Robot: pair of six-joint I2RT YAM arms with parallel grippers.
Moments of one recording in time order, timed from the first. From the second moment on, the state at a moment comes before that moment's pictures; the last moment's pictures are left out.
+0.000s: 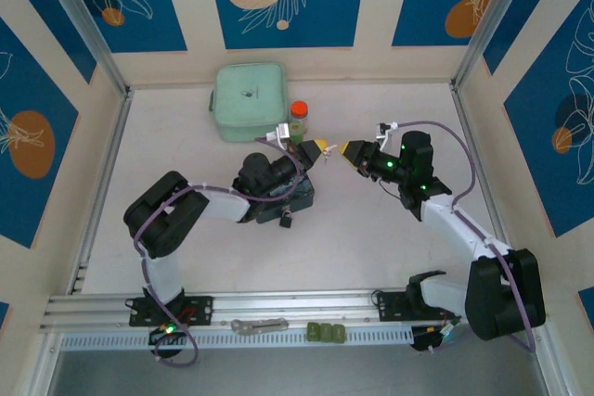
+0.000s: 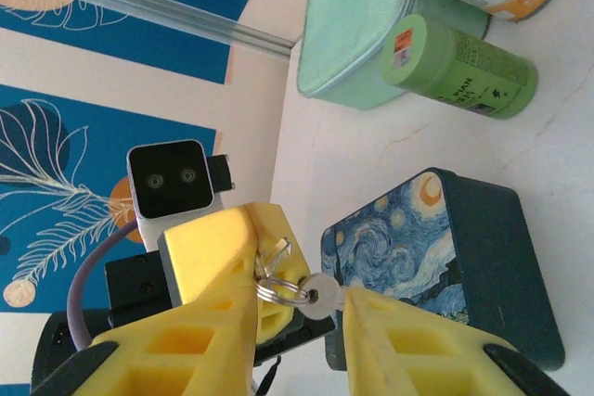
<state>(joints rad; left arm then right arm) -0.75 1.85 0.84 1.20 0.23 -1.28 0.22 1.18 0.66 0.20 -0.70 1.00</state>
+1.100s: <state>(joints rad) -0.82 1.85 0.80 1.26 0.21 -1.30 0.26 1.30 0.72 0.31 -0.70 0.95</state>
